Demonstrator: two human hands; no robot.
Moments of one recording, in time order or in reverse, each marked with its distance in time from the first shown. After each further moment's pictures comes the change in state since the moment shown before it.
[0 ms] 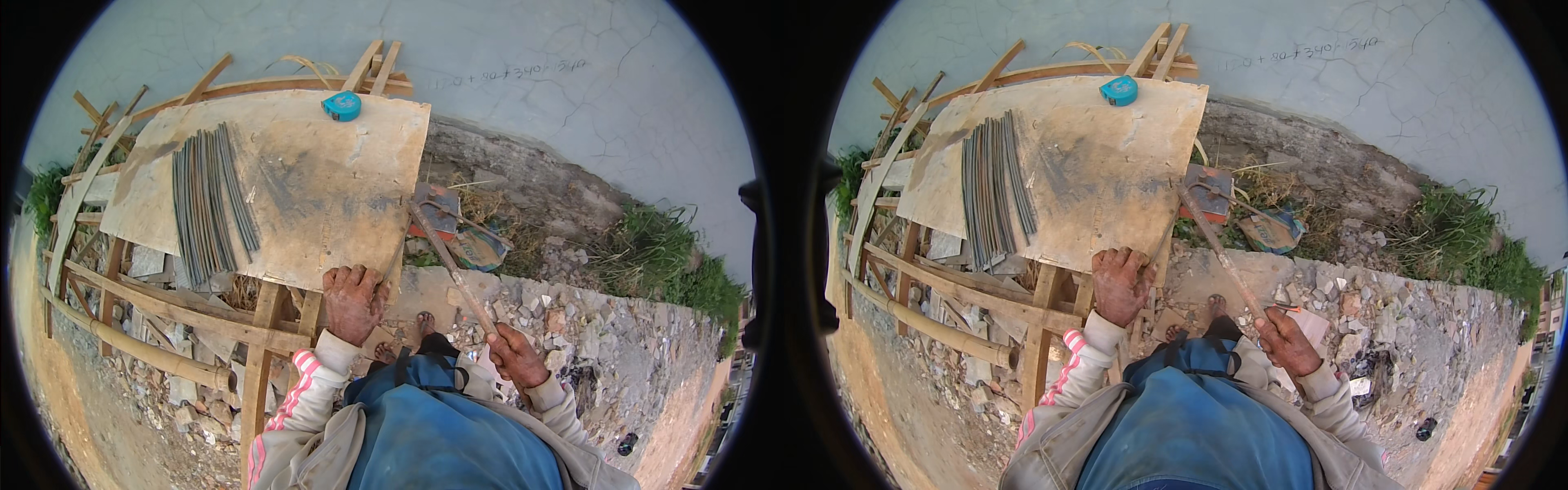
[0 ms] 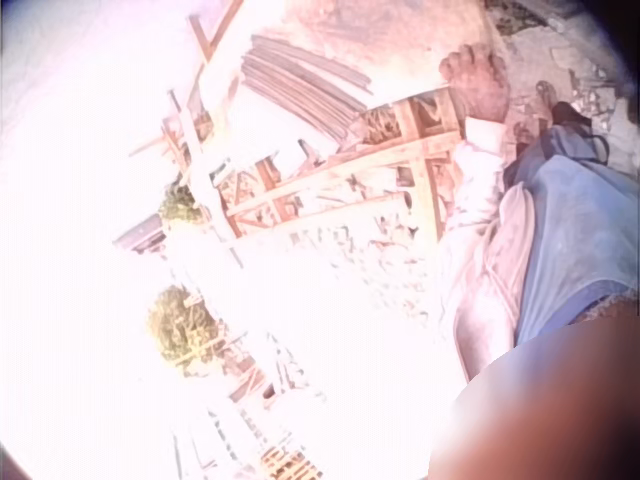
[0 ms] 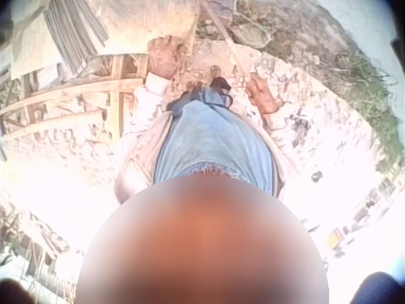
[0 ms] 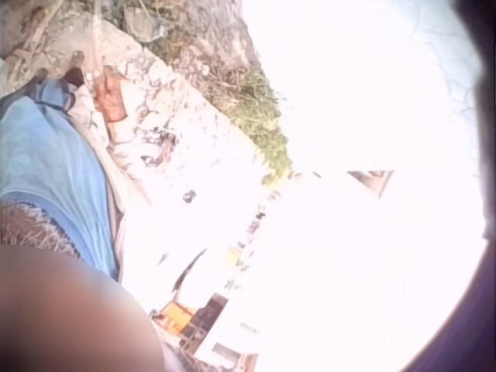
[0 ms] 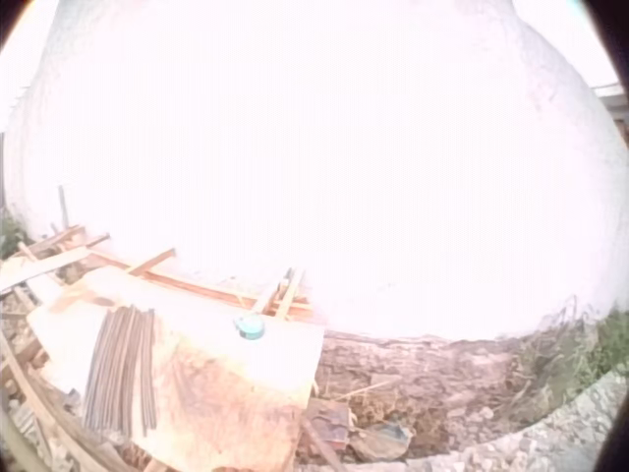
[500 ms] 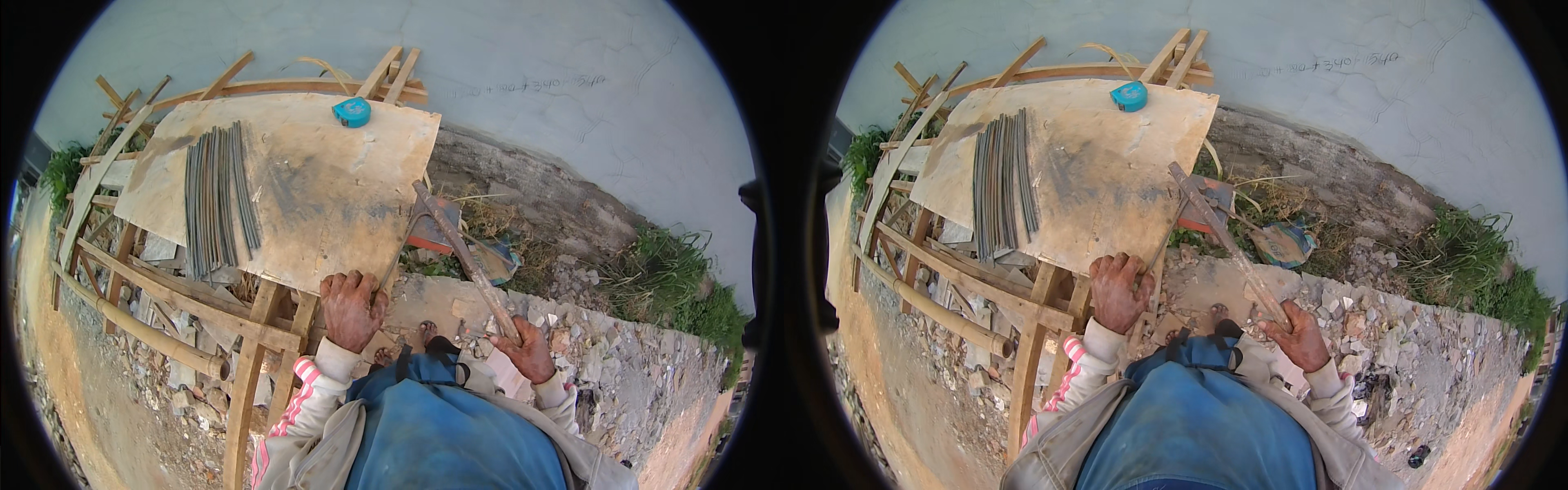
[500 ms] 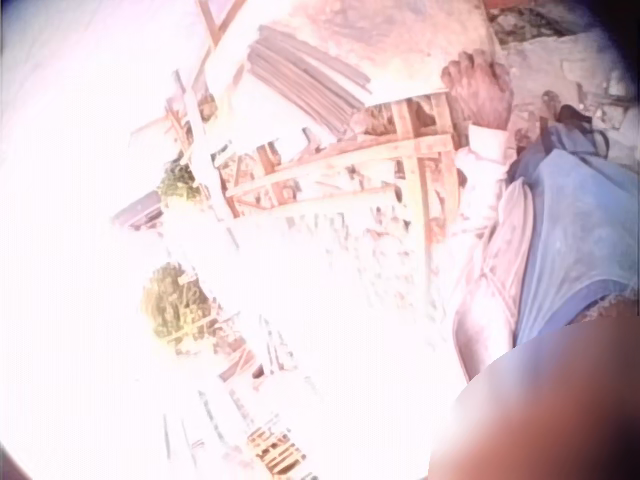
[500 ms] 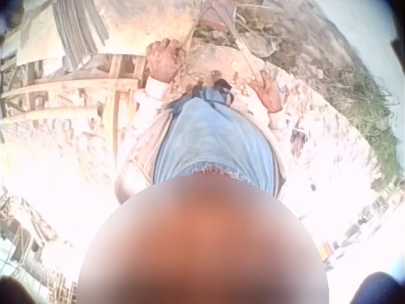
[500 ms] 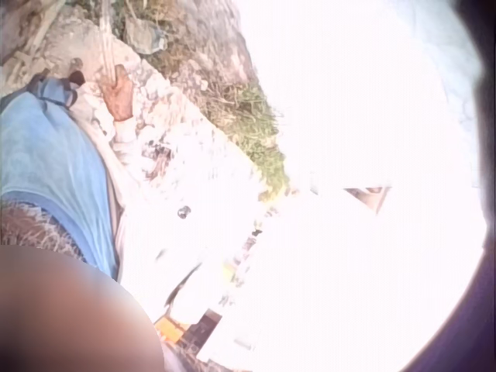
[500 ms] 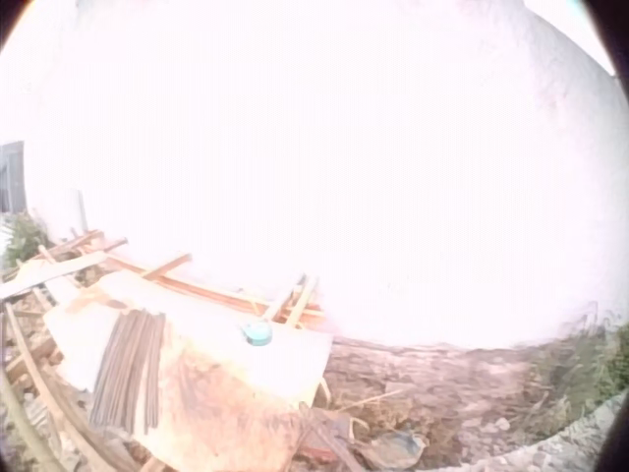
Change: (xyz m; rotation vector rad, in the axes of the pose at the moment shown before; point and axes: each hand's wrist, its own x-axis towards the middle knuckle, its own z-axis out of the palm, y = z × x) left_hand 0.007 0.026 0.002 0.107 -0.006 -0.149; right_hand 0.046 0.007 -0.069 -0.581 0.135 -0.548
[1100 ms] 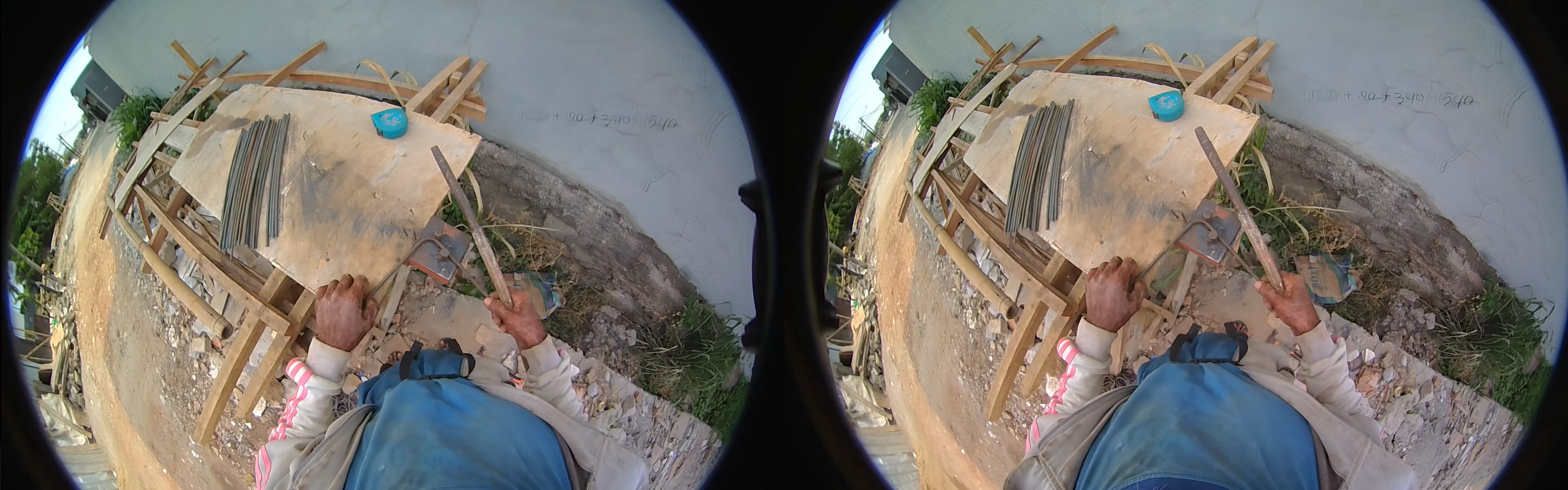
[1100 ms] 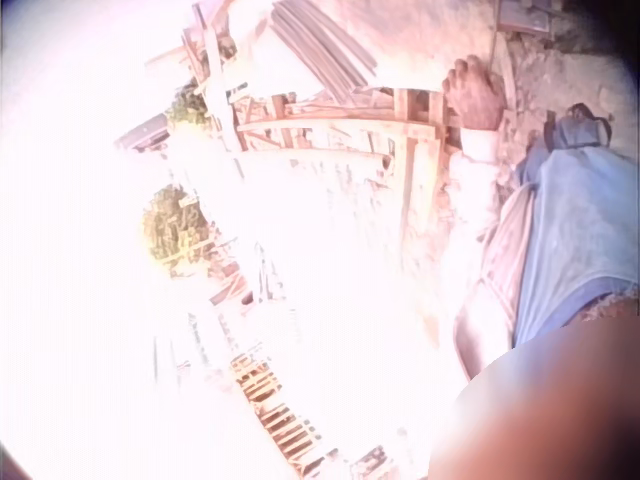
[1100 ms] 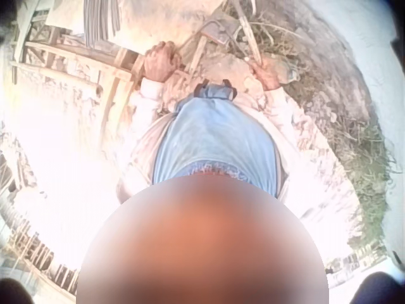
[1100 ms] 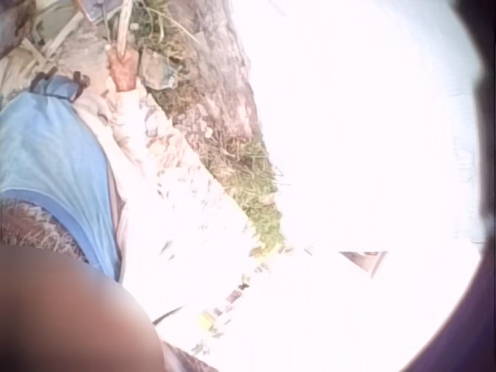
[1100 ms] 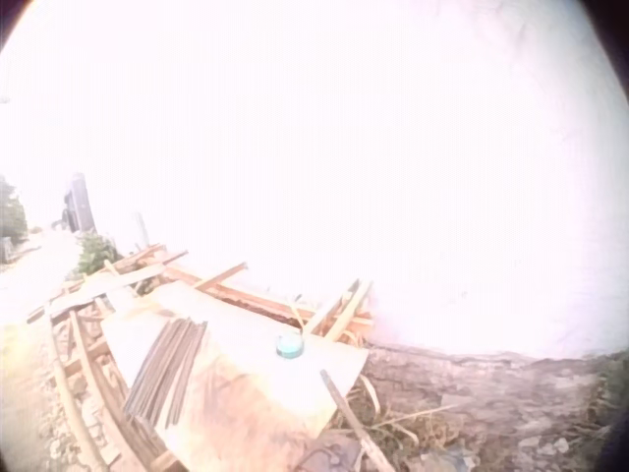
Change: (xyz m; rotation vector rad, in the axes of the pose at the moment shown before) left_hand 0.024 0.045 0.004 0.271 -0.135 -0.311; right_hand 0.162 0.051 -0.033 0.504 -0.314 0.207
